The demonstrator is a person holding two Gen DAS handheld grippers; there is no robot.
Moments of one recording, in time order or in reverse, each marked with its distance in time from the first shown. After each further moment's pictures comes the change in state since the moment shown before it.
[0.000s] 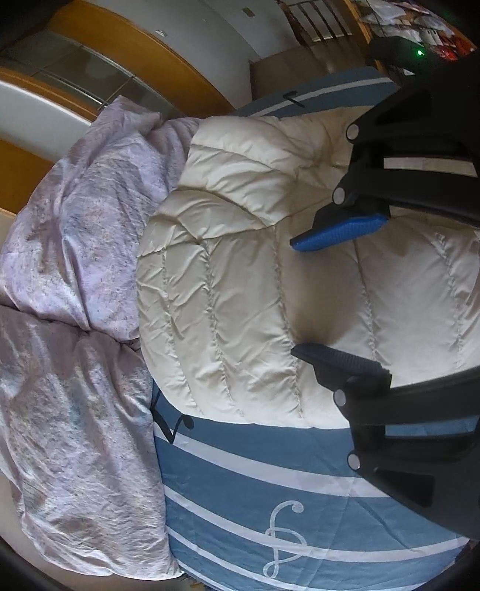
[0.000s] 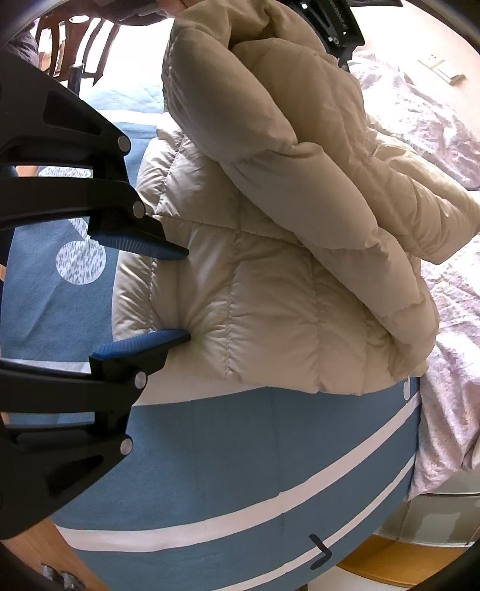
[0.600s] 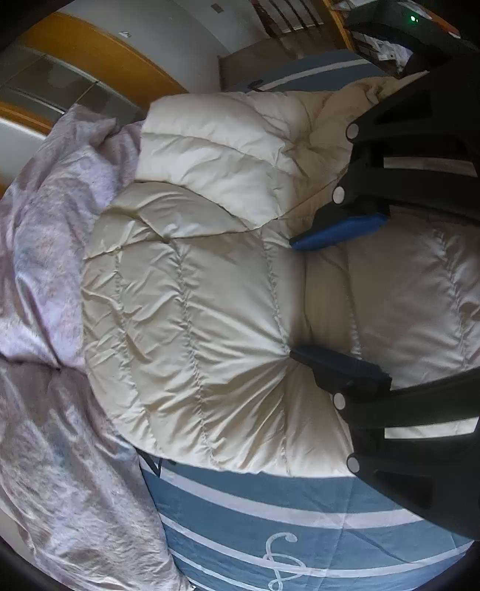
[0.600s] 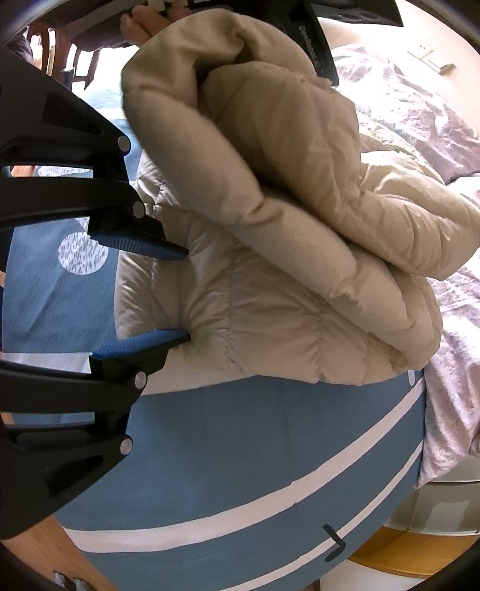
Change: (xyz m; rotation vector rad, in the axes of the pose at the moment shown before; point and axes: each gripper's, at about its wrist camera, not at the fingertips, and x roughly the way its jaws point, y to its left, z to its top) left arm 0.041 -0.042 -0.022 0.085 0.073 0.017; right arm -0.002 -0.009 -0.008 0.044 -0.008 -0.009
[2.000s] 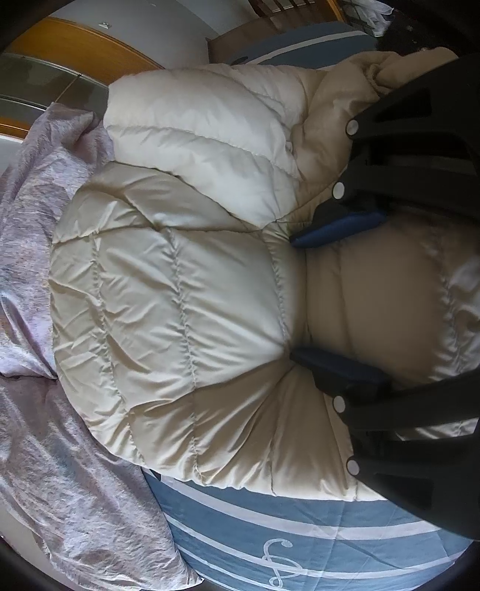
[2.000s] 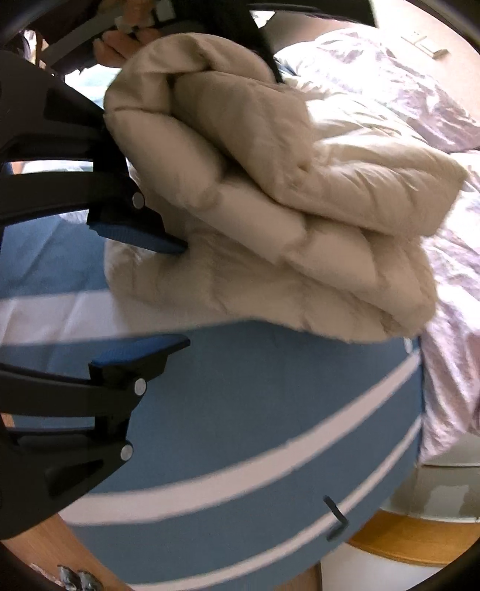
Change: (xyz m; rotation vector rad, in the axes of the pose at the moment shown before) left arm 0.022 -0.023 -0.013 0.032 -0.019 0.086; right arm -0.004 -0.042 0.025 0.027 -0.046 -0.065
